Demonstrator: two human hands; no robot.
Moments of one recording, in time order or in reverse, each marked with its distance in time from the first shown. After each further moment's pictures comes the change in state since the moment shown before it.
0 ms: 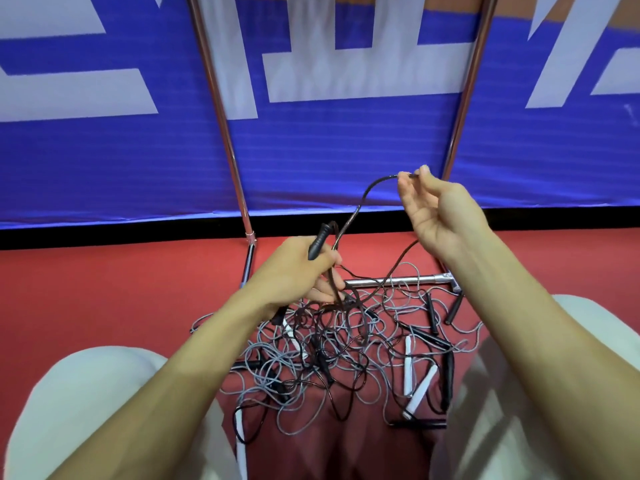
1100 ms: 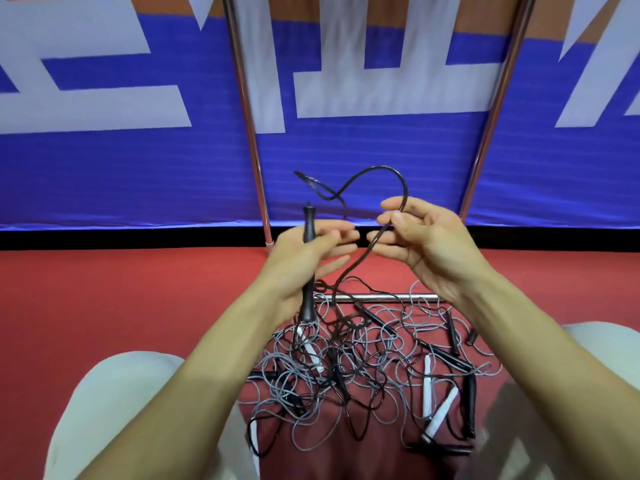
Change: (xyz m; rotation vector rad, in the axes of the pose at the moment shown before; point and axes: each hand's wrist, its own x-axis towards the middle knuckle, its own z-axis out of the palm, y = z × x) left_hand -0.001 0.008 -0.019 -0.525 0.146 0.104; right_hand -0.031 0.032 0.013 -0.526 -0.423 0.001
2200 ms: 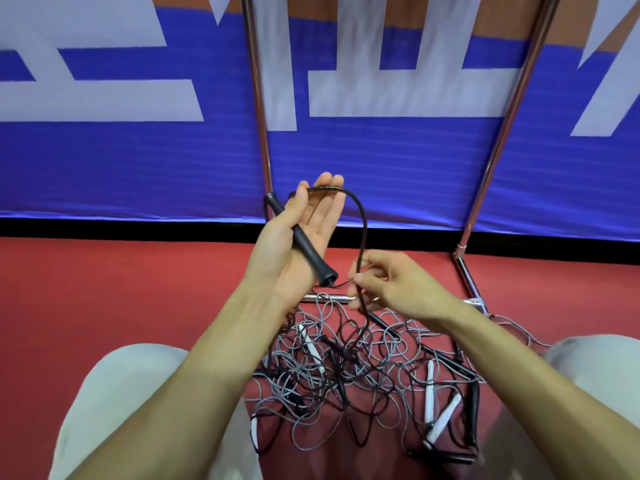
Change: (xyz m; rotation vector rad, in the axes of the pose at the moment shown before) left_hand -0.005 0.025 -0.005 -0.923 -0.005 0.078; right_hand 0.002 0.049 0.006 -0.747 -0.240 0.167
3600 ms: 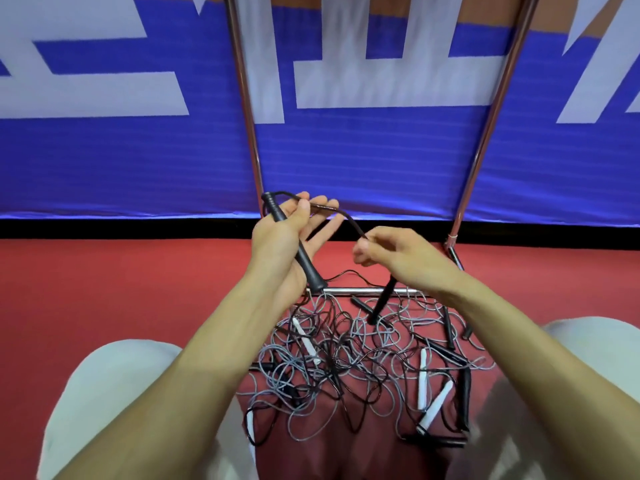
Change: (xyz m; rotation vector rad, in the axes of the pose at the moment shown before) left_hand 0.008 -0.017 -0.012 0.314 0.152 0.099; right_hand 0.001 -0.001 -0.028 -0.237 0.137 -0.069
